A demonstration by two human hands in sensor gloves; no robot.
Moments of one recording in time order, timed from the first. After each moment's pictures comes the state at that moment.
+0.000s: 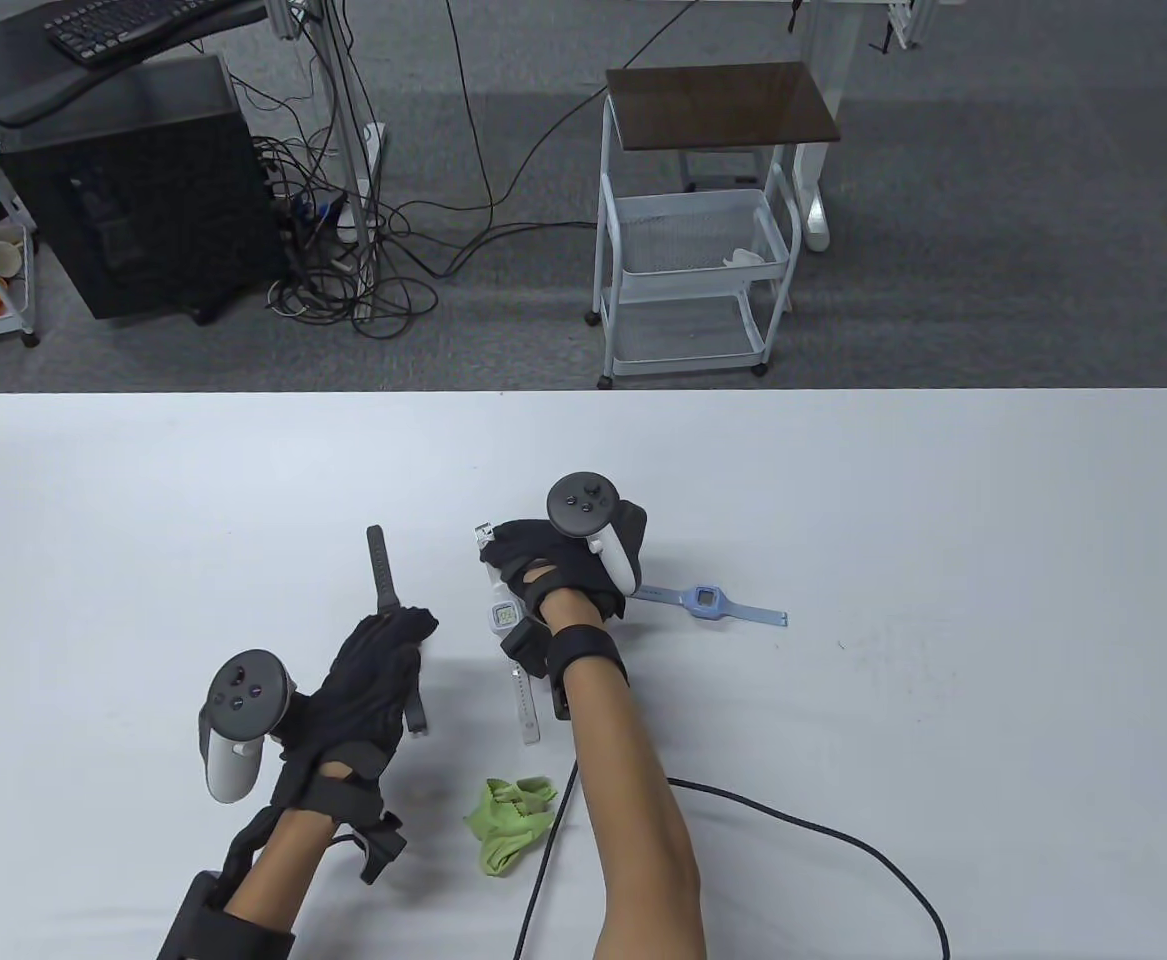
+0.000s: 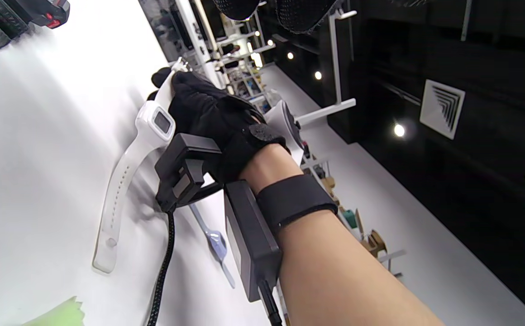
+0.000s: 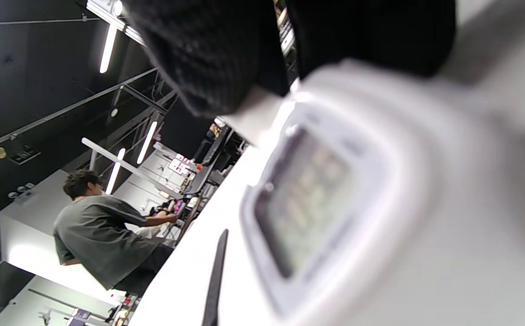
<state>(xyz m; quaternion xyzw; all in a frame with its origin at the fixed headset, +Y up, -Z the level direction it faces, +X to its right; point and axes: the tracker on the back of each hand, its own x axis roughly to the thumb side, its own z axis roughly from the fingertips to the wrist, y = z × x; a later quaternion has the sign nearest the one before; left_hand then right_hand) -0.251 -0.737 -0.289 -0.06 -0.15 0.60 0.78 -0.031 -0.786 -0.497 0.06 0.12 0.88 0.45</state>
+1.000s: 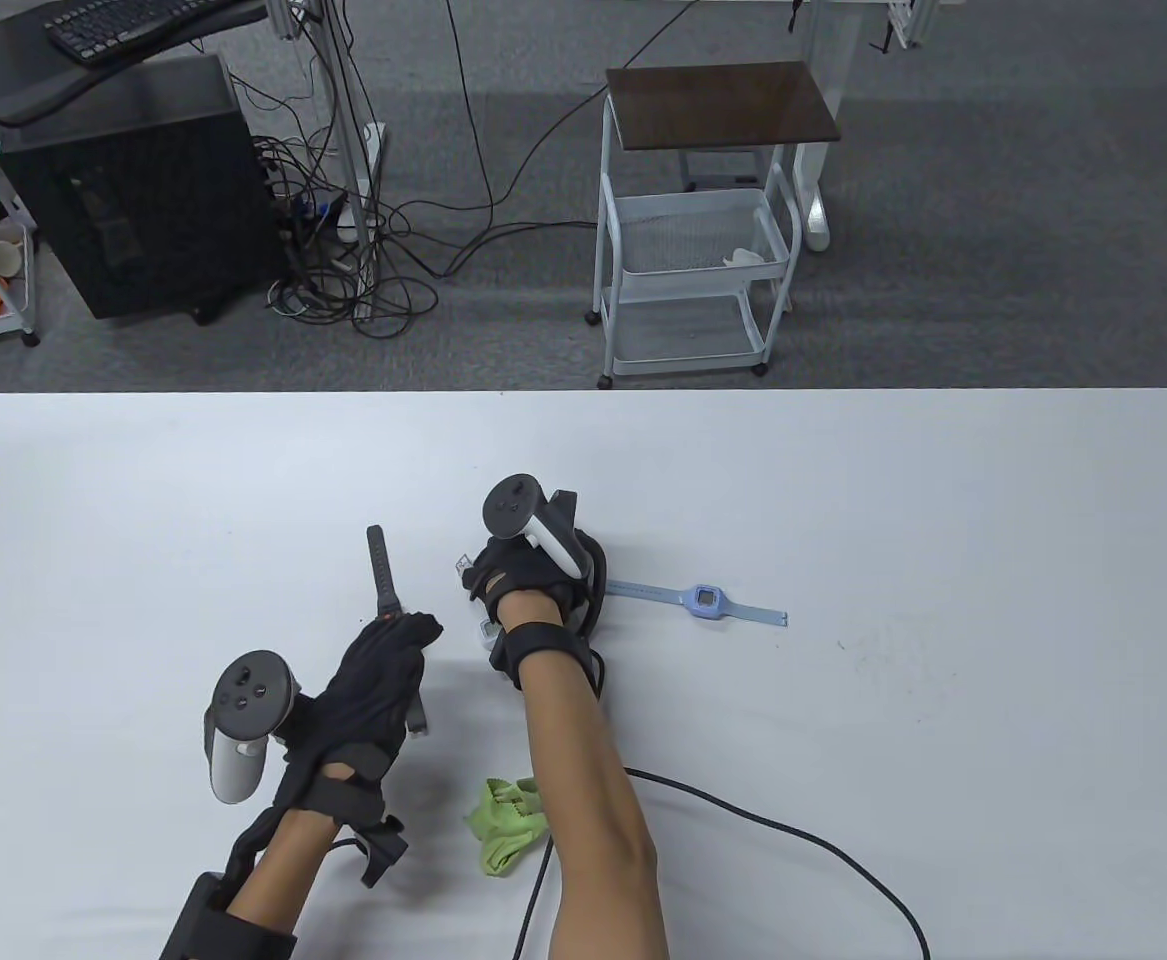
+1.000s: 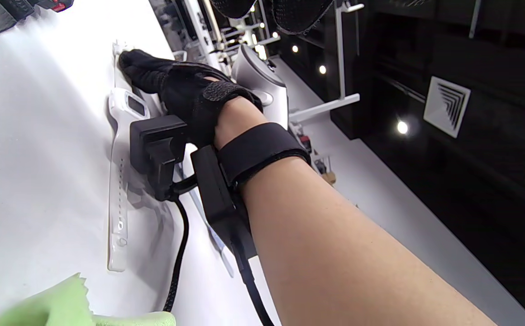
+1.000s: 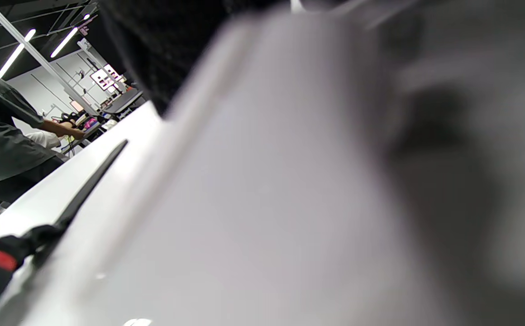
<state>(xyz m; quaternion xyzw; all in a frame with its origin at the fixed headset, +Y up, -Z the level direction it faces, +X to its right) -0.248 -0.742 -0.290 -0.08 -0.15 0.61 0.78 -0.067 -0.799 -0.501 0.04 0.18 0.95 0.24</state>
